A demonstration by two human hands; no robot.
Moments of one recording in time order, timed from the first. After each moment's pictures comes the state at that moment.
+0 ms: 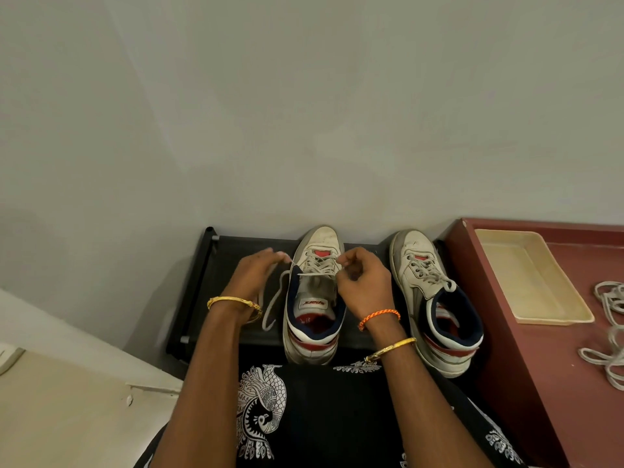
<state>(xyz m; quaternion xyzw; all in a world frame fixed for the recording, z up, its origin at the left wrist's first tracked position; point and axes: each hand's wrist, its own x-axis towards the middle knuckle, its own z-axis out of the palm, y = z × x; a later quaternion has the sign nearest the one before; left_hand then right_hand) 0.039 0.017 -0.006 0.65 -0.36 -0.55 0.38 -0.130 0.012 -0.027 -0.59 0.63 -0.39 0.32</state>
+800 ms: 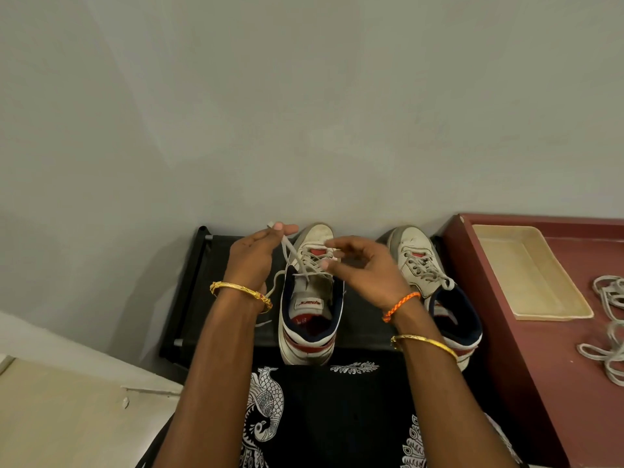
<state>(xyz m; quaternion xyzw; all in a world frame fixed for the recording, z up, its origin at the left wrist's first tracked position) 0.016 0.012 0.028 0.62 -0.31 -0.52 0.50 -0.149 0.003 0.006 -0.59 0.53 -0.36 0.50</state>
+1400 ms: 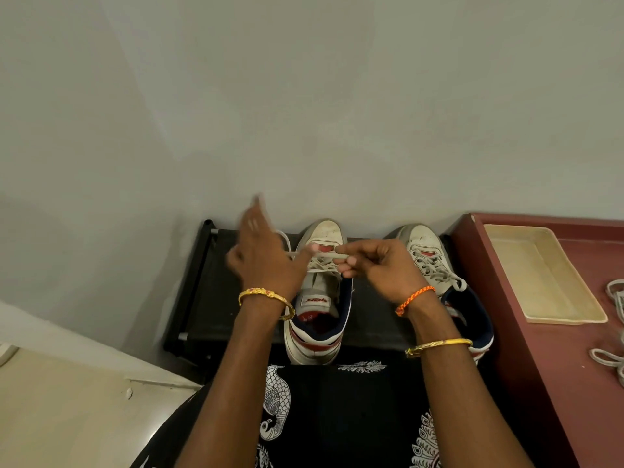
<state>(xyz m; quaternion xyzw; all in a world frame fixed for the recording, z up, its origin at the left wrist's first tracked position) 0.011 0.013 0.004 0.76 -0.54 -0.20 0.31 -0.153 -0.004 0.005 -0.57 0.52 -0.35 0.53</state>
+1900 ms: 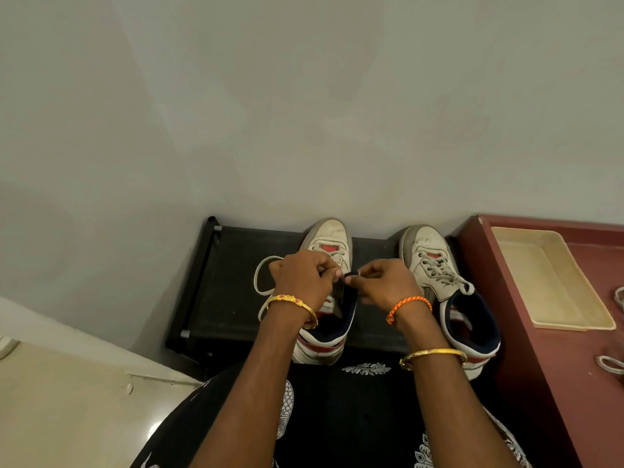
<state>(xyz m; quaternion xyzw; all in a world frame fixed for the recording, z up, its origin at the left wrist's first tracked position) -0.010 0.010 -0.018 0.70 -0.61 -0.29 0.24 -0.149 -0.002 -0.018 -0.53 0.69 -0.22 0.44</state>
